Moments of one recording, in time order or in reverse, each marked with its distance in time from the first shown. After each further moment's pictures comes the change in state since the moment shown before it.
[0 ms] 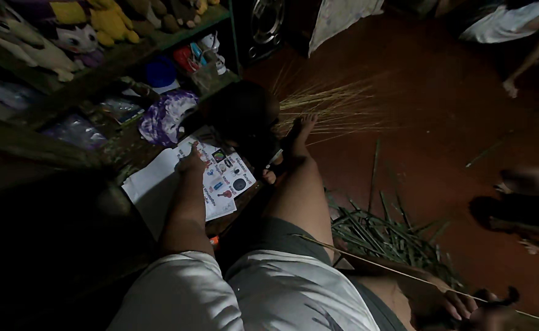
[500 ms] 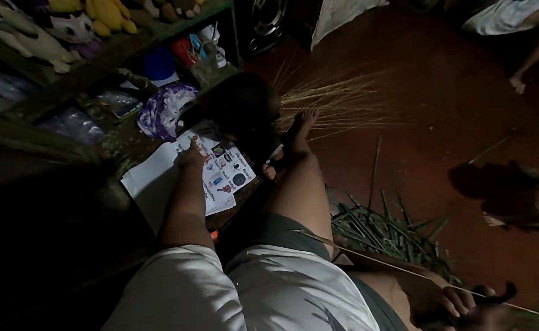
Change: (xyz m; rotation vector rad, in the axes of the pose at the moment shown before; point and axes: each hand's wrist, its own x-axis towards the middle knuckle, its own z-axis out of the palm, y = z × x) left_hand -0.005 0.001 -0.005 -0.012 -0.021 0.027; right_hand 0.002 0.000 -0.001 -0.036 -0.066 0.013
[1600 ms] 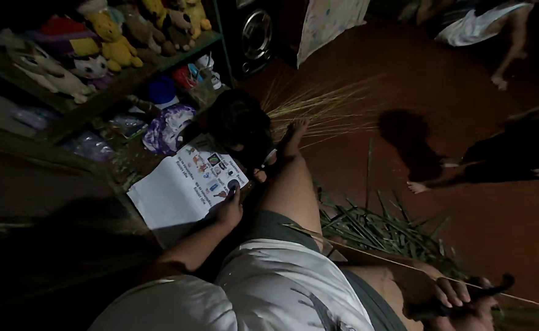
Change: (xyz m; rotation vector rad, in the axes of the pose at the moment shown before) left_hand -0.189 0.015 0.082 0.103 -0.226 0.449; right_hand -0.013 -0.004 -0.012 0.058 -0.061 -0.101
